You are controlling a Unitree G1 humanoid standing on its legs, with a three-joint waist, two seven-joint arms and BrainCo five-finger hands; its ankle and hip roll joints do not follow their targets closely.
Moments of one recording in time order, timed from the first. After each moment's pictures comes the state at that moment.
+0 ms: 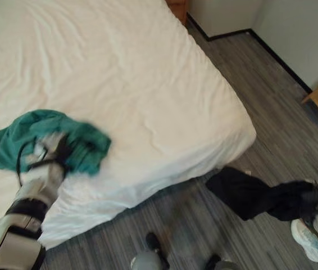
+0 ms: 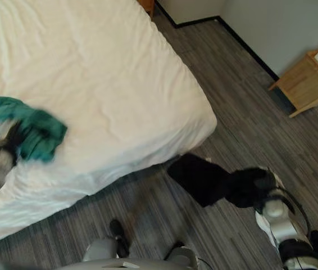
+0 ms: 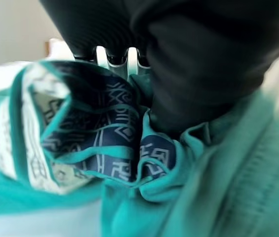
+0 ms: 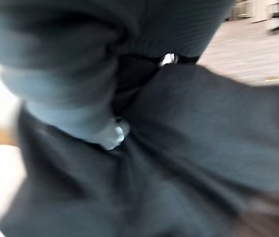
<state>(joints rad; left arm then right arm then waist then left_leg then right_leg) -0.53 0.78 -0.27 0.33 0.33 0.03 0.30 -0.14 -0.64 0.11 0.41 -0.20 -0.05 -0.25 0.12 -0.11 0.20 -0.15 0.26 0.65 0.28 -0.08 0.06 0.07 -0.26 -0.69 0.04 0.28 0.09</state>
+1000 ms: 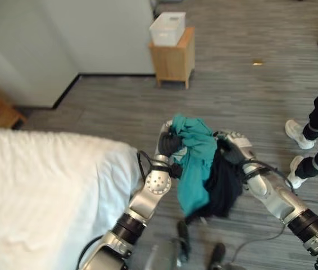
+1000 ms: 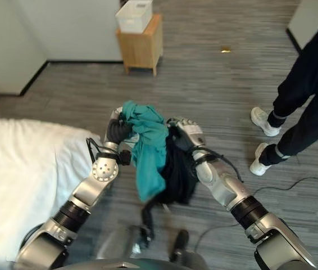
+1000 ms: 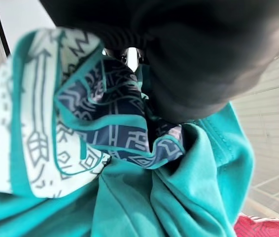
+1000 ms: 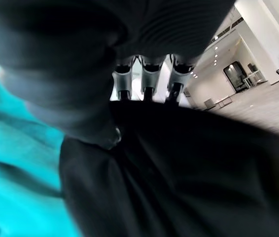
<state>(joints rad) -0.33 0.23 -0.41 0.13 0.02 -0.08 0.44 -0.40 -0.48 0.57 0.18 -0.48 -0.06 -0.35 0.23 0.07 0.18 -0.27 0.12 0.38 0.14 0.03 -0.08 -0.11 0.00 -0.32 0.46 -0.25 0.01</state>
